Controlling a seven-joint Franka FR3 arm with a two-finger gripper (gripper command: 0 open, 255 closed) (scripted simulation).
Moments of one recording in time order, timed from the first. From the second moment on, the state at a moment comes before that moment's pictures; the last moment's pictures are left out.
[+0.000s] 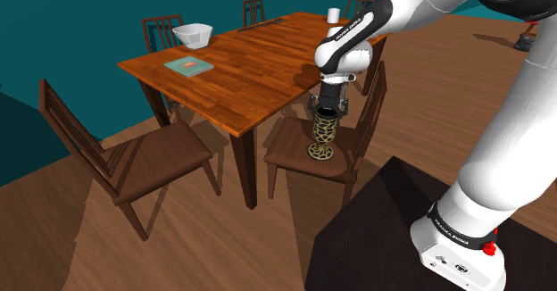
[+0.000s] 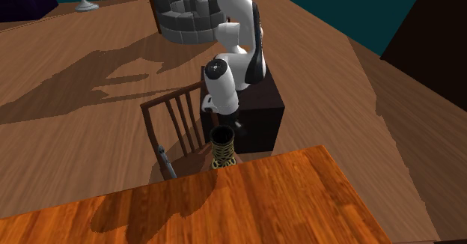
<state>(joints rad) -0.20 0.15 -0.01 -2.25 0.19 2.25 0.72</state>
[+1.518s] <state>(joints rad) -0.20 0.07 -0.02 -2.21 0.17 2.12 0.74</state>
